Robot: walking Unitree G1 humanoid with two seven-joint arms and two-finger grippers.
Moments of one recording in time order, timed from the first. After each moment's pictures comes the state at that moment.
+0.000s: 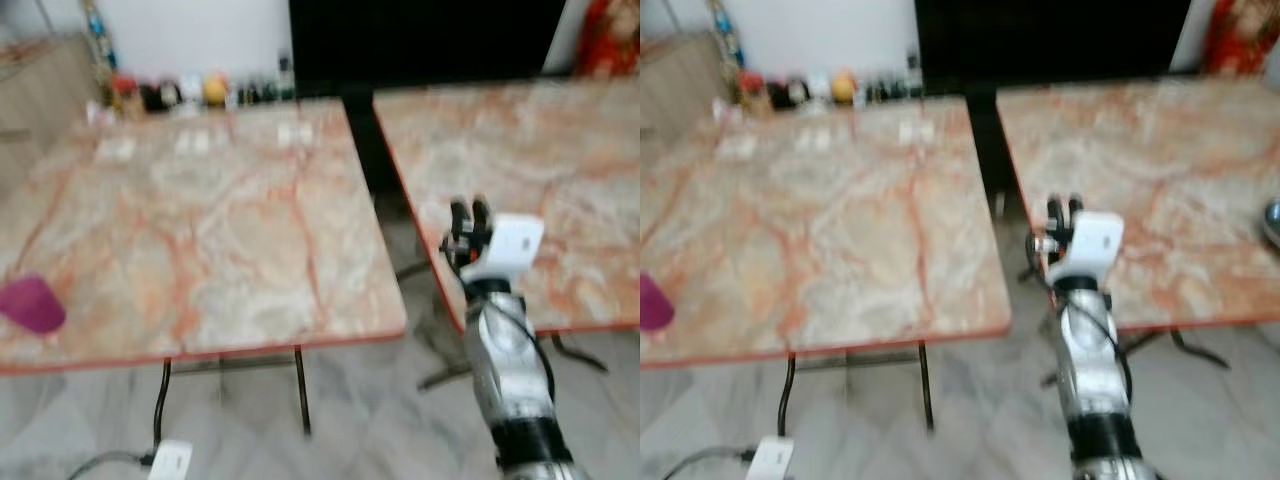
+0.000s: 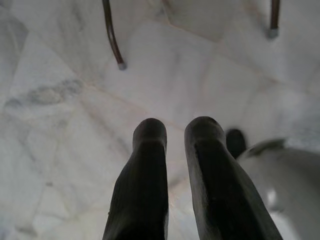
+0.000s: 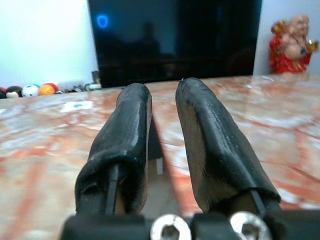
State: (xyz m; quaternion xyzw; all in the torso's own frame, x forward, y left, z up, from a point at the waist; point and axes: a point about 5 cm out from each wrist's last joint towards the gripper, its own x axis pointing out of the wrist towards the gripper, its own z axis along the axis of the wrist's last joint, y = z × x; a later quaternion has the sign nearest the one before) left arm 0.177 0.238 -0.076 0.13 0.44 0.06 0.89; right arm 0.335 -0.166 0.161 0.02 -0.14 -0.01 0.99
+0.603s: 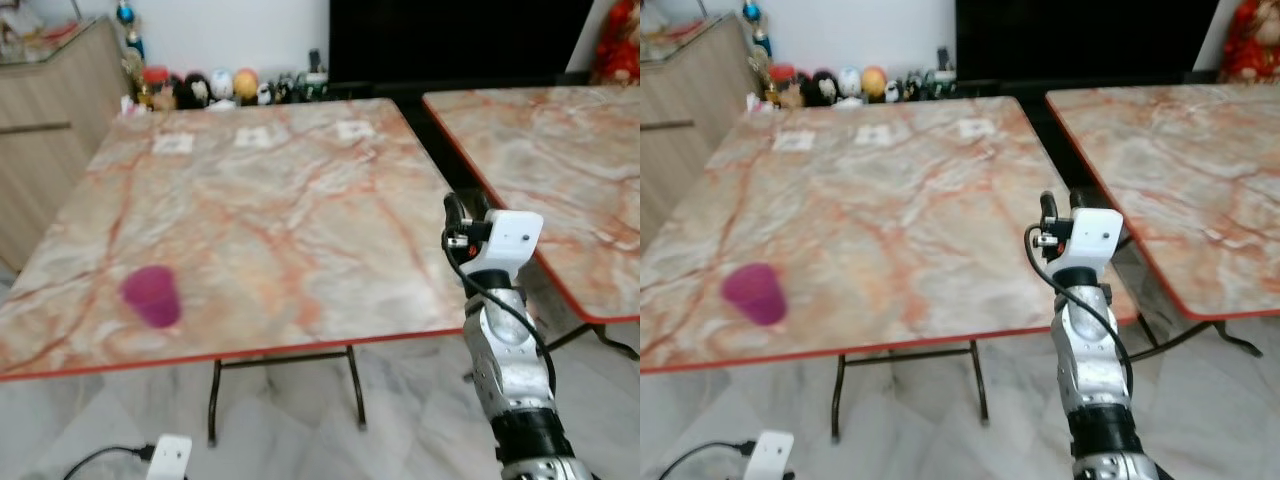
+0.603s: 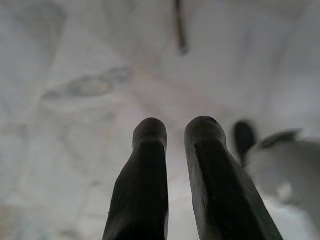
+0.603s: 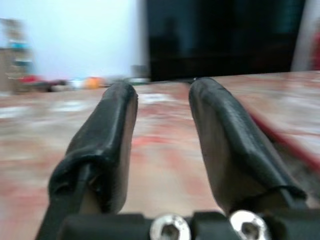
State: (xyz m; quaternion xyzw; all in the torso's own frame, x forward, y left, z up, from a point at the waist) left arm 0.168 0.251 -0.076 0.14 0.45 0.07 0.88; right arm 0.337 -0.137 0.164 0.04 -0.14 0.04 0.99
